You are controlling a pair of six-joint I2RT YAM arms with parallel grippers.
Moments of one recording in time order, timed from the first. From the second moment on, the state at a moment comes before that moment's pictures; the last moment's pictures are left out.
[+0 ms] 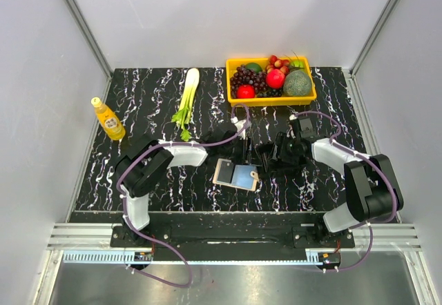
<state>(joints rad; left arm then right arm) -0.80 1.89 1.01 0.25 0.46 -0.76 0.26 1.50 0.76 -0.31 -0.25 0.50</state>
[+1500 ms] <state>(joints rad) -0.79 1.96 1.03 0.28 0.50 -0.84 0.30 1.54 0.78 -0.27 -0.25 0.54</state>
